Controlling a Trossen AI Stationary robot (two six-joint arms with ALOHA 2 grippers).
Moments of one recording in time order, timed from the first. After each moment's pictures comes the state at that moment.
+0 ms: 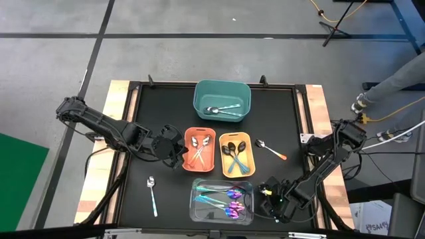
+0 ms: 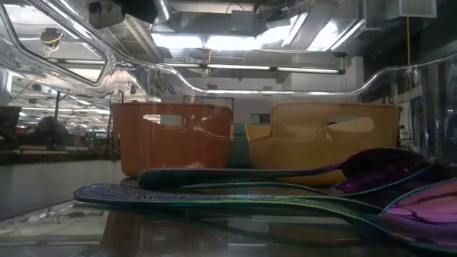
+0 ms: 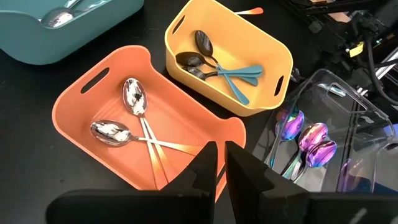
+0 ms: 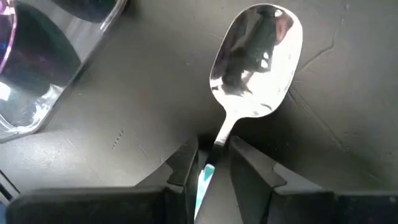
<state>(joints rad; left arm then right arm) -0.36 1.24 1.09 -0.67 -0.41 -0.91 0.93 1.71 0.89 -0.52 0.23 1.77</state>
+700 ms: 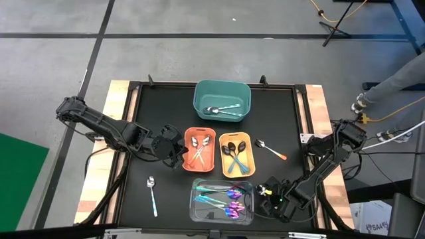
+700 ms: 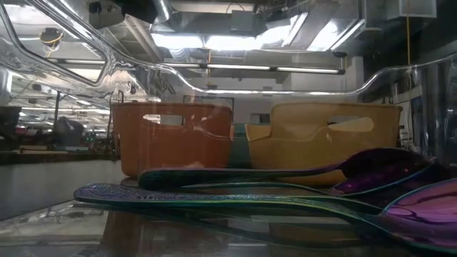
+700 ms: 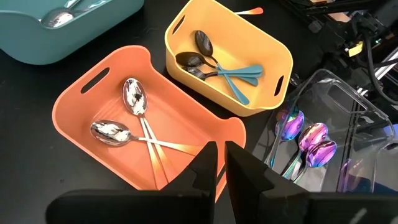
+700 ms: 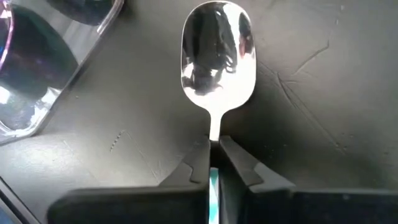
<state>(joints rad) -0.37 1.24 1.09 -0.67 -0.41 -0.90 0.93 1.71 0.89 -0.52 0.24 1.78</state>
